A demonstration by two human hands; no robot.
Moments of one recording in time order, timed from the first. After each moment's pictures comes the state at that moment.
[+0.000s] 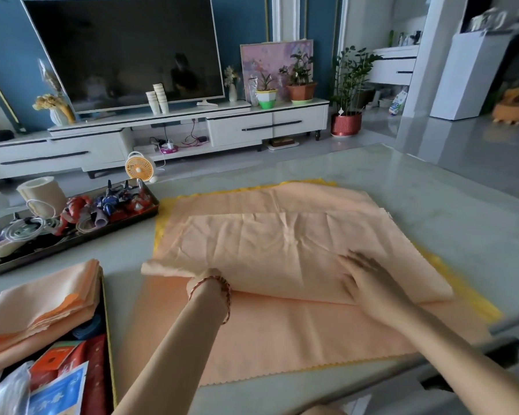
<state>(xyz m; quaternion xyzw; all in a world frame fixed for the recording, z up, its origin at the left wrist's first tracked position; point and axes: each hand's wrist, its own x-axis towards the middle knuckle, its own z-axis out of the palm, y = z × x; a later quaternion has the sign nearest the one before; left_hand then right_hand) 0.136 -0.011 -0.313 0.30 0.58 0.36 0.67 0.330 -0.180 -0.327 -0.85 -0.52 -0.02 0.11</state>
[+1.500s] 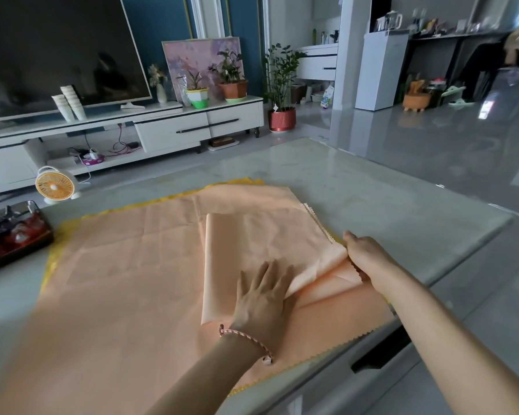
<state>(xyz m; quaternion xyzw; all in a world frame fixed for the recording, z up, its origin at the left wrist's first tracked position) 0.261 -0.124 -0.340 0.98 0.18 0.03 0.08 0.424 -0.232 -0.302 -0.87 -0.09 0.18 0.46</state>
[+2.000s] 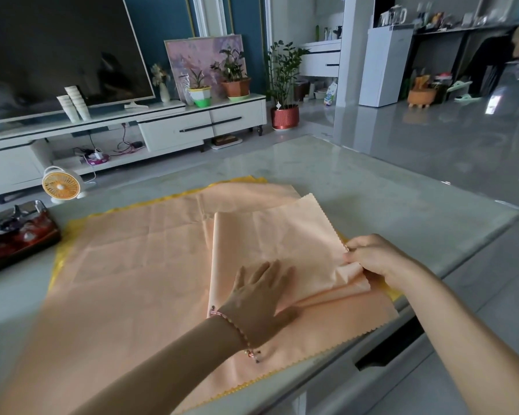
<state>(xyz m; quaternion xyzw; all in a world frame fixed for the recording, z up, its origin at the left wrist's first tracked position) 0.247 -0.107 -0.330 1.00 0.09 -0.03 0.02 0.424 -0.249 -0.297 -0.85 -0.15 0.26 0.43</state>
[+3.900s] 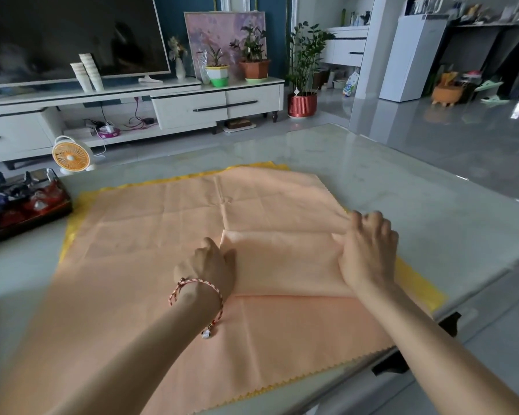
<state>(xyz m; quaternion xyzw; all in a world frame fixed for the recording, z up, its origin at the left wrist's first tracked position) 0.234 -0.028 -0.330 0.86 0.49 0.10 0.07 0.383 -0.186 -0.315 -0.95 -0.24 -0.15 0.09</state>
